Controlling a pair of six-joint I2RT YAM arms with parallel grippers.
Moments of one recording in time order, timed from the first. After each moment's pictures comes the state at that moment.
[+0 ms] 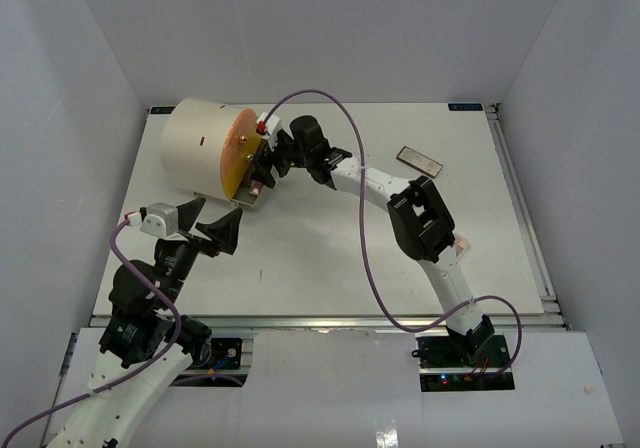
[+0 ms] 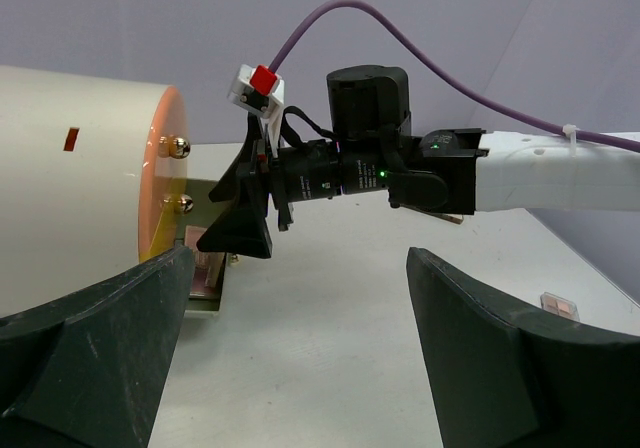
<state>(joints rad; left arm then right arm) -0.50 0.25 0.61 -0.14 -0.12 -0.19 0.76 2.31 1.91 0.07 -0.46 -0.17</state>
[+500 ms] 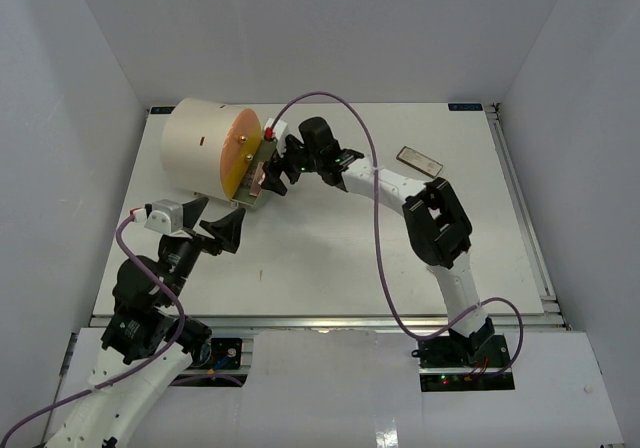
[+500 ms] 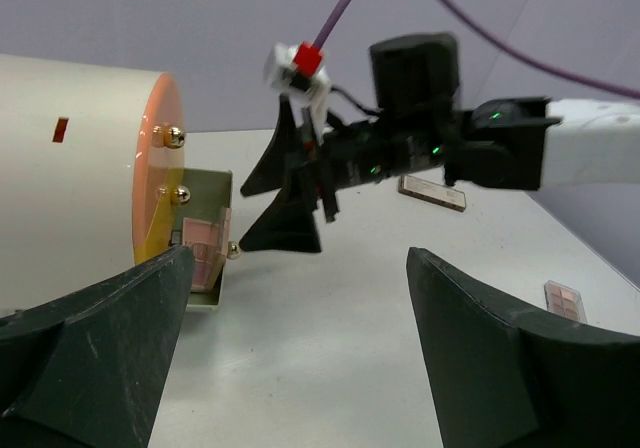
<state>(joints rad) -0.50 0.28 0.61 -0.14 -0.11 -0.18 0.74 2.14 1.74 -0.01 -0.53 -0.23</state>
